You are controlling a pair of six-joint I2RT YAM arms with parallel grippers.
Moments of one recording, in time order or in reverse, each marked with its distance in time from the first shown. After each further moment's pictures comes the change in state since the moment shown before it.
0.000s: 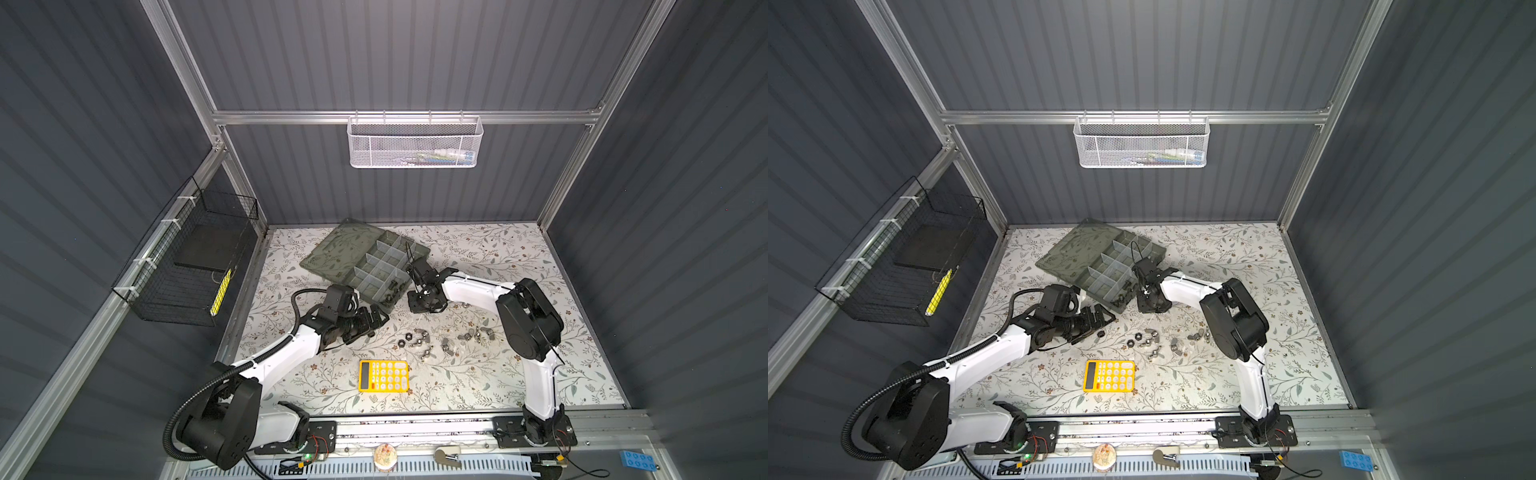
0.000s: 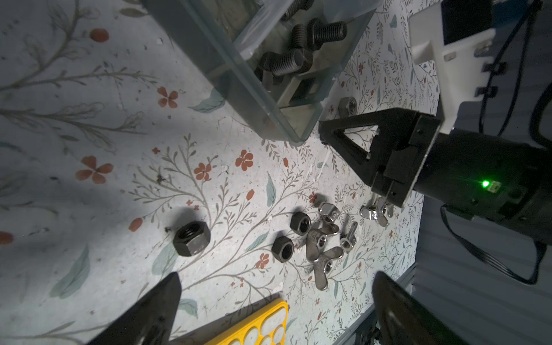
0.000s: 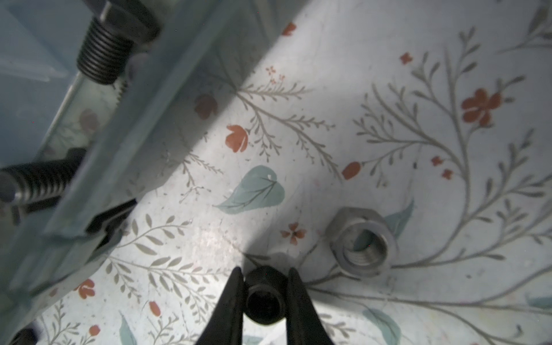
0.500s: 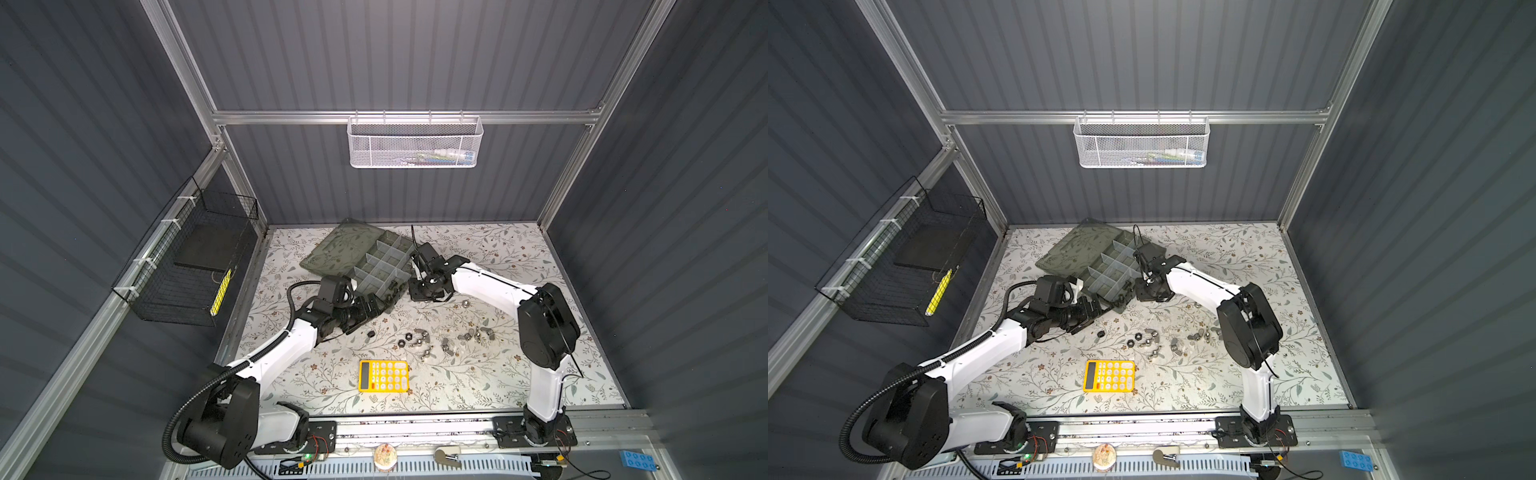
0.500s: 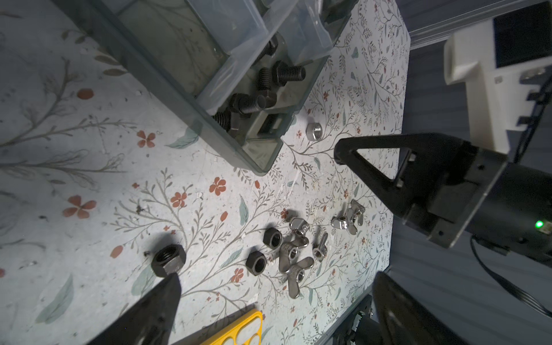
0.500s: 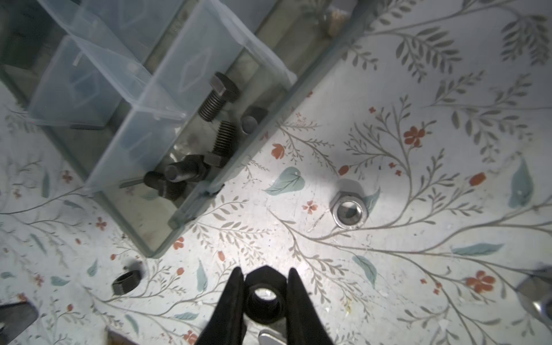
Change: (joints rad) left arm 0.066 0.005 0.069 0.000 0.071 0.000; right arm -0.011 -0.122 0.106 -0.102 -0.048 0.008
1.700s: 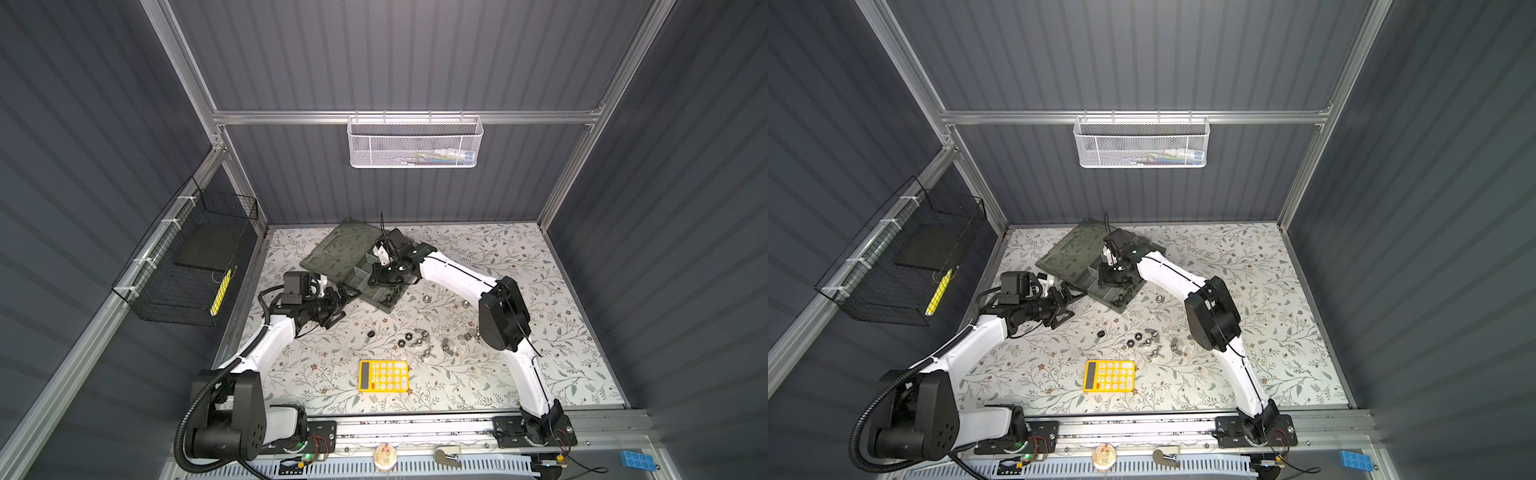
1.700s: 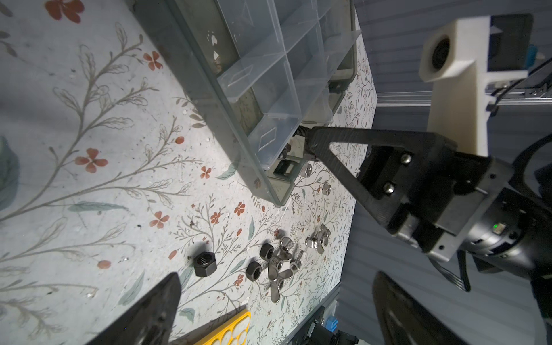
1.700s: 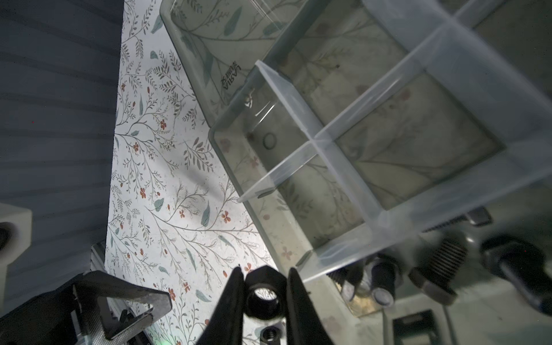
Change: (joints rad) left arm 0.314 0.001 -0.009 -0.038 0.239 0.010; right arm 0.078 0.365 0.492 0.018 -0.298 0.100
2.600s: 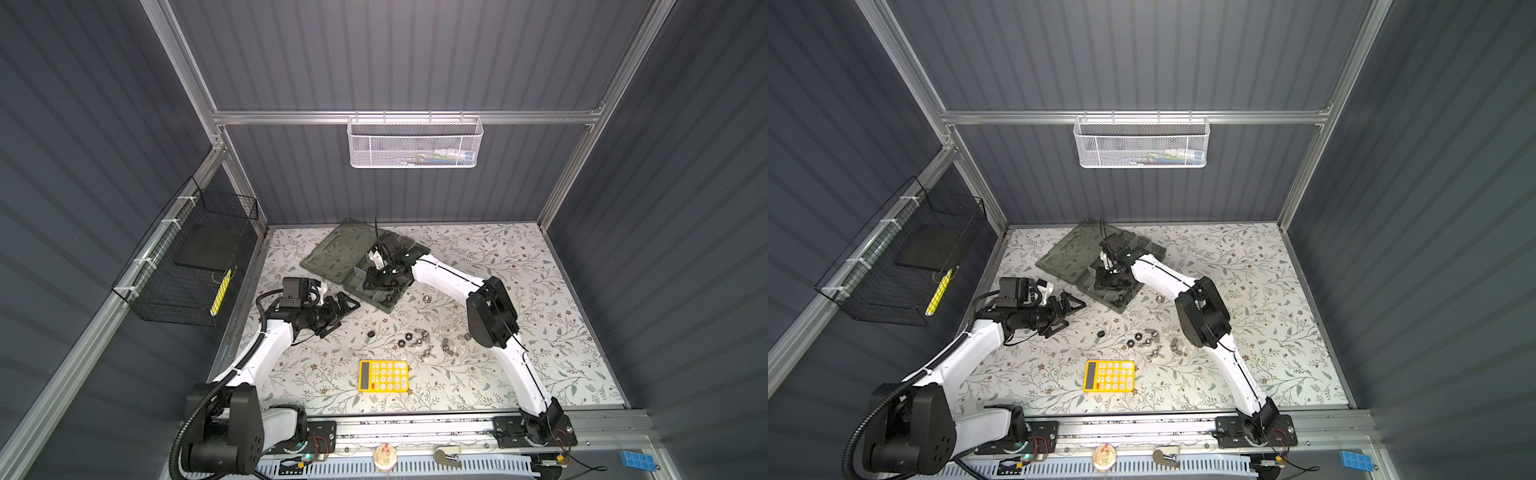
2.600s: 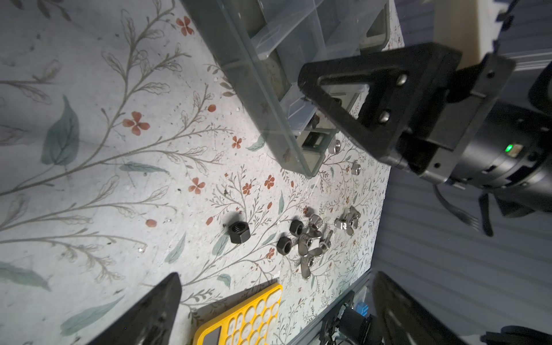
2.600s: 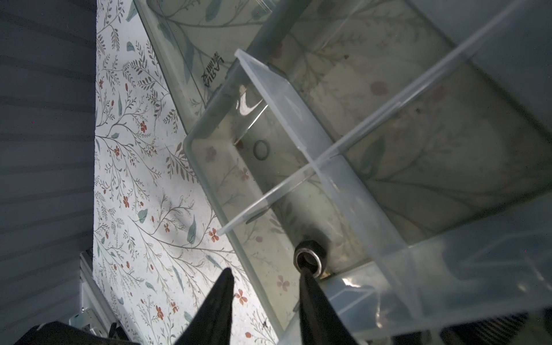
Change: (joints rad) left arm 0.000 -0.063 -0.008 -0.187 -0.053 0.171; right arm 0.006 0.103 0.081 -0.006 0.010 0.004
